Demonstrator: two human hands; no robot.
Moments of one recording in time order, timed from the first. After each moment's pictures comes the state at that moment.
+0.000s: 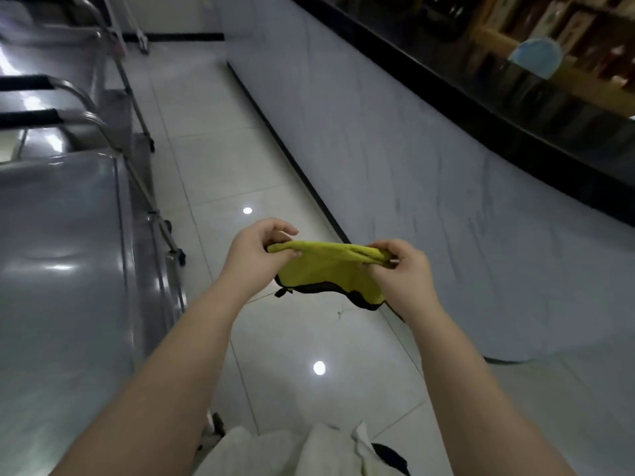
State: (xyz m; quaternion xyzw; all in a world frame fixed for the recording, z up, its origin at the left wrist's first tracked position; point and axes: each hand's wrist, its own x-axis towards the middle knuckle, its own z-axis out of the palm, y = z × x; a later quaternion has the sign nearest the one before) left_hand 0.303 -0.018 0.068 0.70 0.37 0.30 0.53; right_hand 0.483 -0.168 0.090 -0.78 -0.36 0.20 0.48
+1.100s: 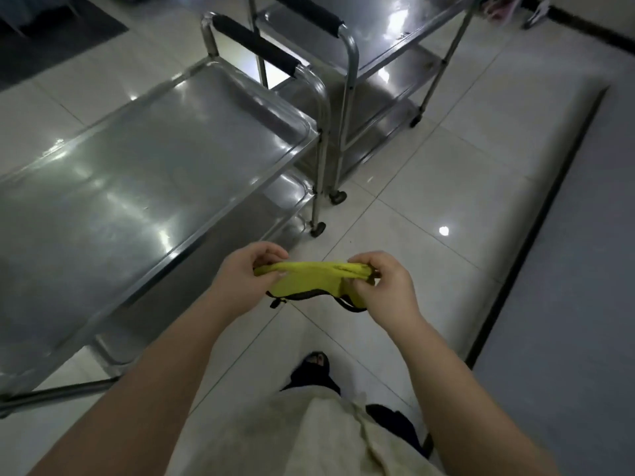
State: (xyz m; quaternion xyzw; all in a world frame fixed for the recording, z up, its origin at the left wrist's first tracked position) left_hand 0.357 0.236 -0.018 0.38 0.76 0.40 0.35; right_hand 0.569 0.354 -0.014 -0.46 -0.73 0.47 0.21
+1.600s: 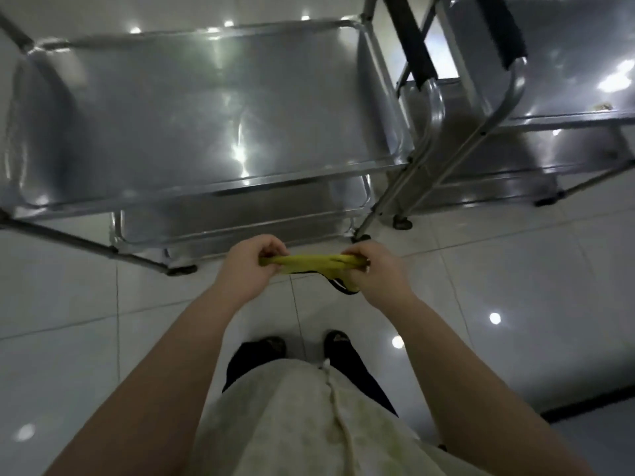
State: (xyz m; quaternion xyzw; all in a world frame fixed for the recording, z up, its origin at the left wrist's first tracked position) left_hand 0.390 0.314 -0.076 0.10 0.87 0.42 0.23; right_hand 0.477 0.538 -0.058 -0.17 -0.87 0.45 -0.07
